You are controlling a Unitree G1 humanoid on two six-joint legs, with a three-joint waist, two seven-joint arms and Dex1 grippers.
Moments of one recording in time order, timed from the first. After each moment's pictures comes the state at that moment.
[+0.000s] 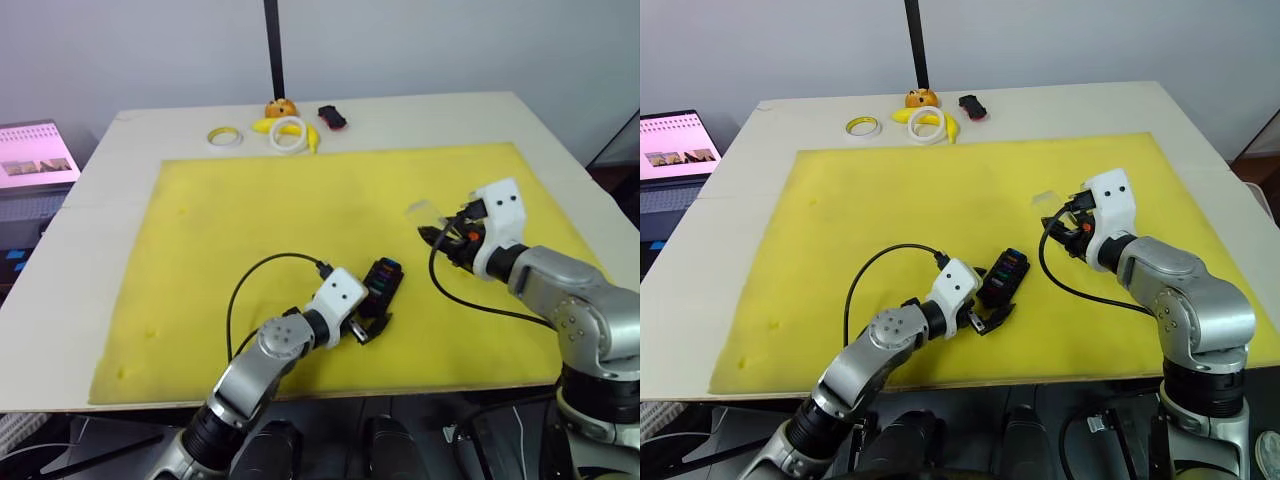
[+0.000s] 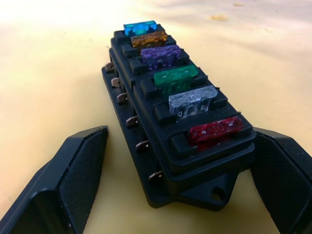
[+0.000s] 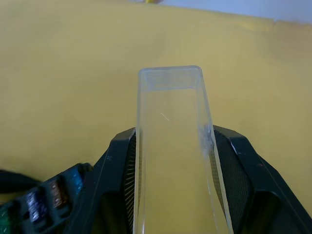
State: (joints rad) left arm -0.27 0.17 -0.46 -0.25 -0.09 0.55 -0.42; right arm -0.39 -0.57 -0.25 -0.50 0.51 1.15 0.36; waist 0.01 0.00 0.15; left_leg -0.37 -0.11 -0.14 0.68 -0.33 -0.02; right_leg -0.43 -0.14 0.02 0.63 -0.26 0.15
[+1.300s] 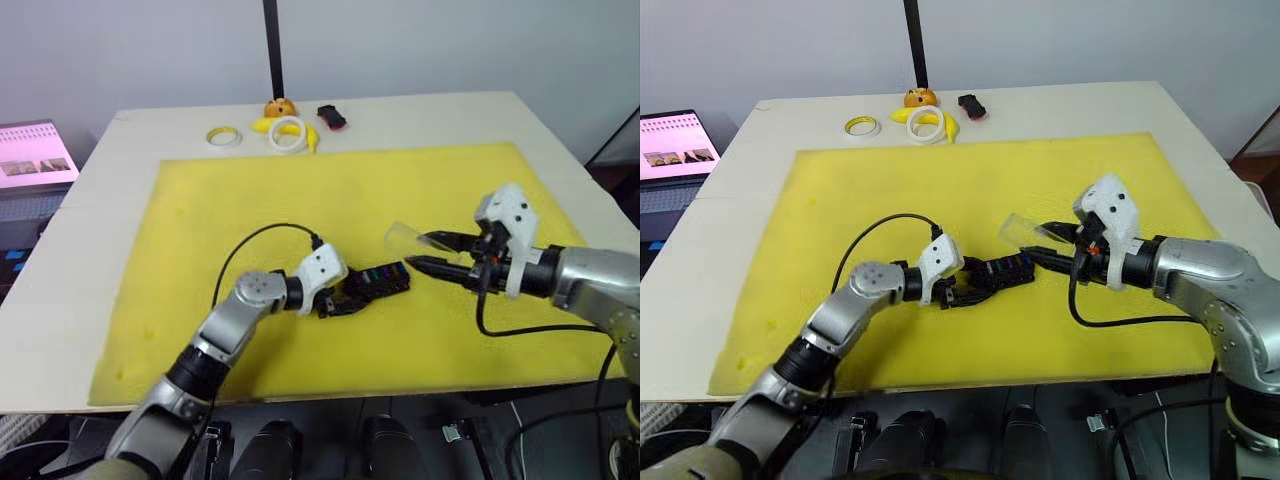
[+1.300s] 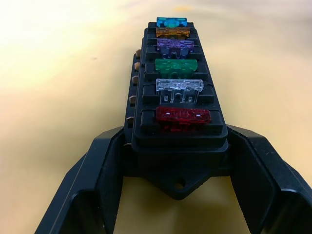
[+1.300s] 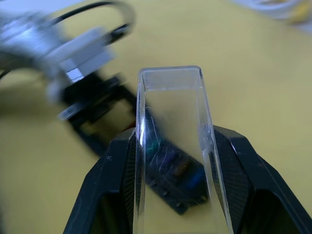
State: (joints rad) left arm -0.55 0.31 -0.41 0.11 -0.16 0.29 -0.94; right arm -0.33 -0.91 -0.21 -0.59 0.72 0.97 0.85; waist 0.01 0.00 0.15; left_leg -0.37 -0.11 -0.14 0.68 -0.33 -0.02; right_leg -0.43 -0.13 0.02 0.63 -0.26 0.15
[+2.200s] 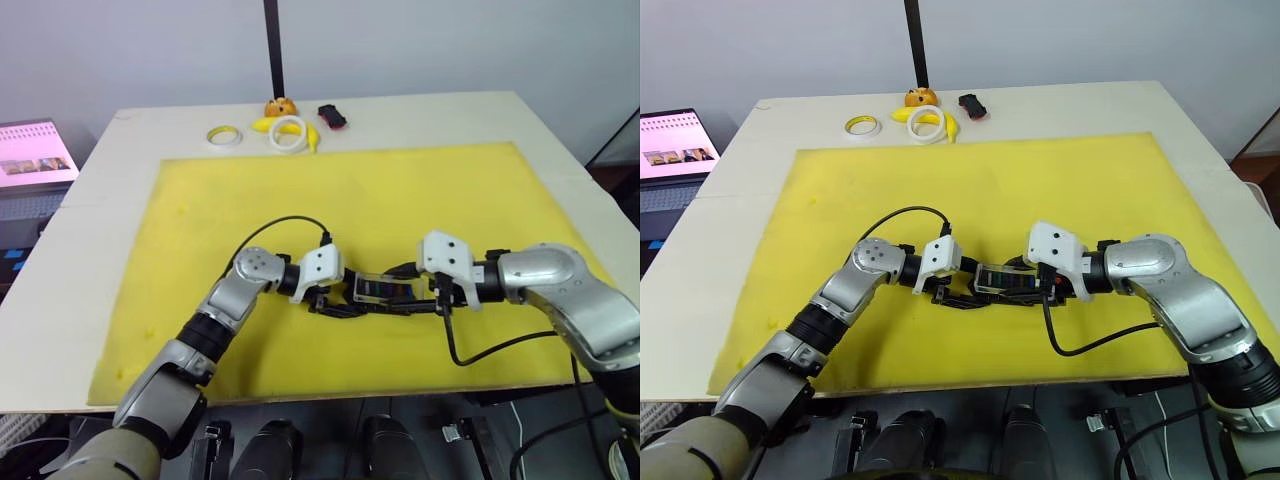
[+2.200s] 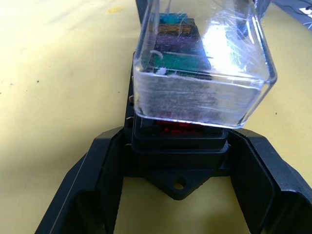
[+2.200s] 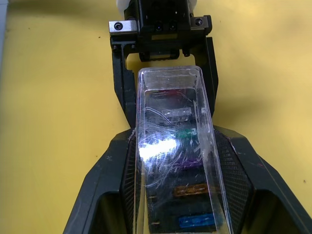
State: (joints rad) left arm -0.68 0.29 -0.41 0.39 -0.12 0.01 -1.20; right arm -0.42 -0.93 0.17 -0.38 0.38 0.57 1.07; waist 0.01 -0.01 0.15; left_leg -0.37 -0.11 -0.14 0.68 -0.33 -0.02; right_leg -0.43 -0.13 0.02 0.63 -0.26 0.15
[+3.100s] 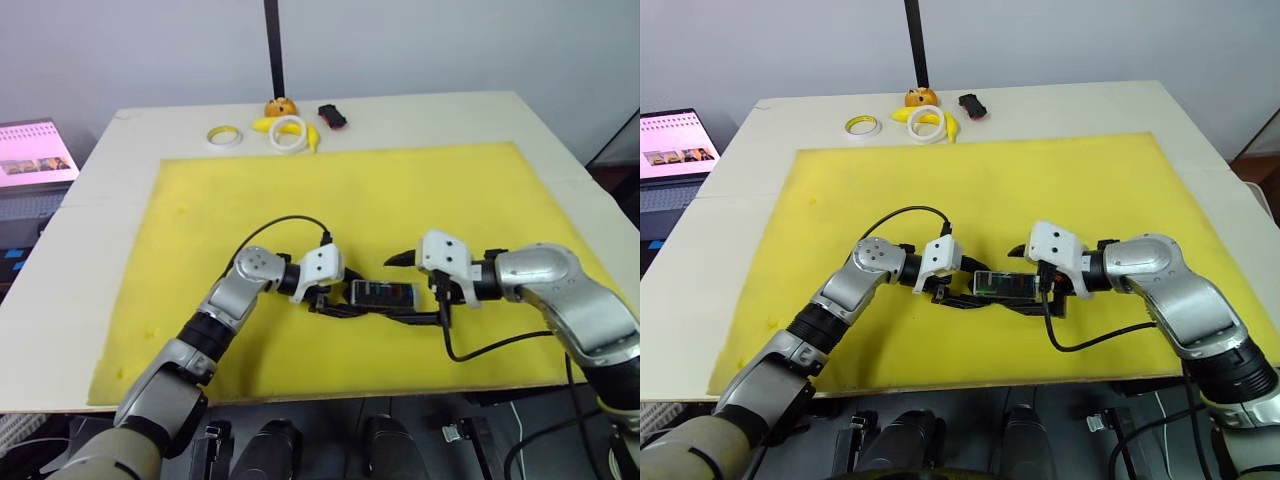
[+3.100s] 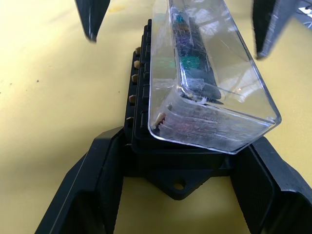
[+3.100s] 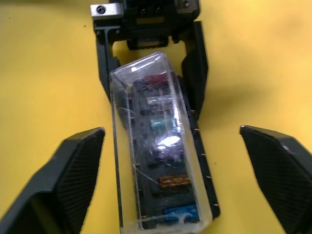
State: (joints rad) left arm -0.68 0.29 -0.41 0.40 -0.11 0.01 -1.20; right arm -0.39 -0.91 0.14 -0.36 0.35 0.56 1.06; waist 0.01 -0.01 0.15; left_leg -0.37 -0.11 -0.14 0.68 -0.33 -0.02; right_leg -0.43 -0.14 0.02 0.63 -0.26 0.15
